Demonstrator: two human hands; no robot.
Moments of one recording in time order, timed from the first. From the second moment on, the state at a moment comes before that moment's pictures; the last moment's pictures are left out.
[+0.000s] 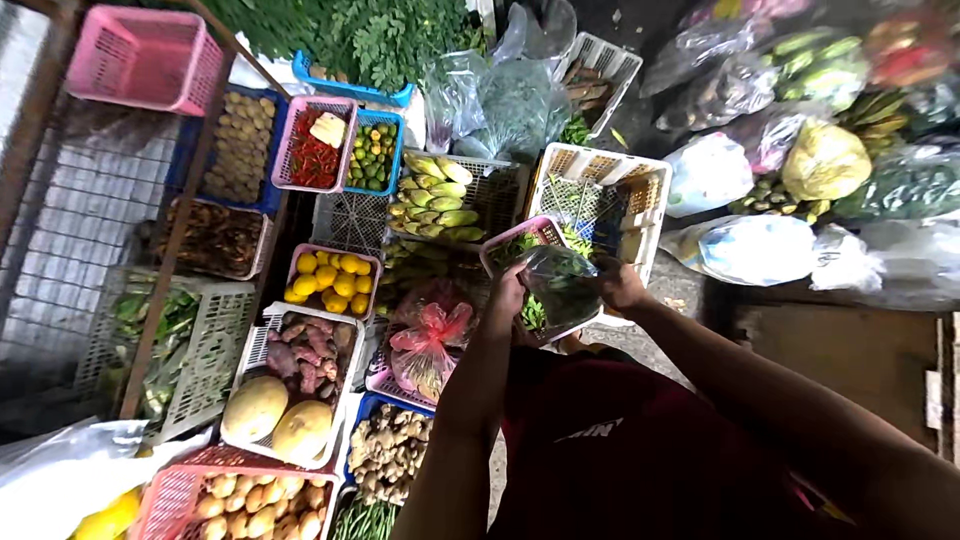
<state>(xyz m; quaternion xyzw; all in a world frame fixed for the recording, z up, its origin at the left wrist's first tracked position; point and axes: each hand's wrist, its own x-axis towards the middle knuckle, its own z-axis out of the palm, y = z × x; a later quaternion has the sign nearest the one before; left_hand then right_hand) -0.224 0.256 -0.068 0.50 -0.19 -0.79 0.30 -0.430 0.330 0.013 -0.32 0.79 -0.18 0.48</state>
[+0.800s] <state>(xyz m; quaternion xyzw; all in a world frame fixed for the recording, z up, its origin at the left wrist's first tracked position) -0.242 0.297 -0.092 0.72 -0.29 -0.57 0.29 -0.397 0.309 0.004 0.06 0.71 -0.47 0.52</state>
